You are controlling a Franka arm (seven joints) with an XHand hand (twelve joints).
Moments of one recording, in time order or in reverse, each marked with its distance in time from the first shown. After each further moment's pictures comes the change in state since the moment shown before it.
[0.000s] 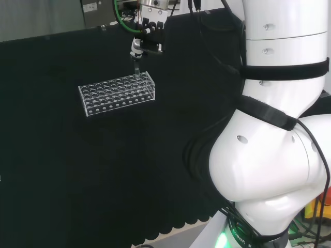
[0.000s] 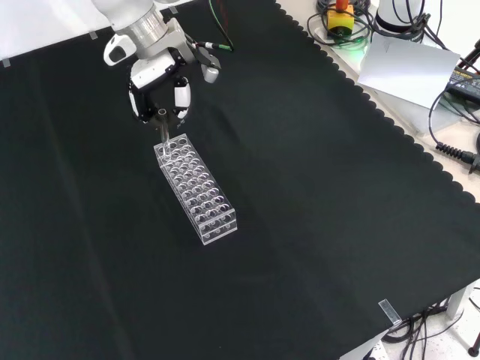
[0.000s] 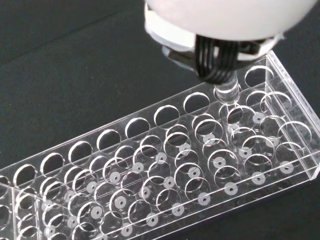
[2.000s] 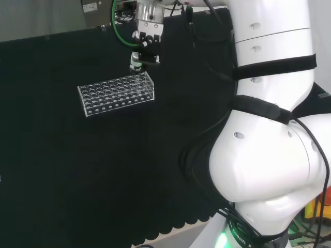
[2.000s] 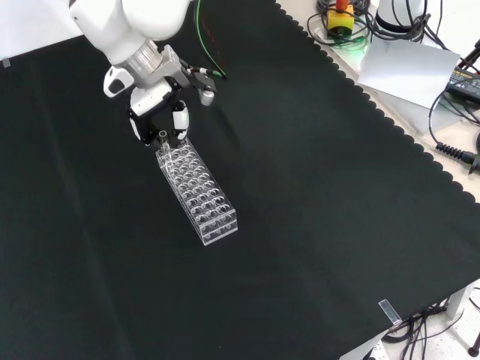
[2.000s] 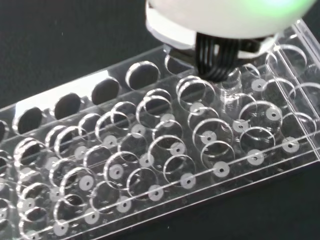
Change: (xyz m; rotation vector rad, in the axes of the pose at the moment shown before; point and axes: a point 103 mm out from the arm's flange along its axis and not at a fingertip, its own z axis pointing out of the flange) arm -0.004 0.032 0.048 0.070 -0.050 0.004
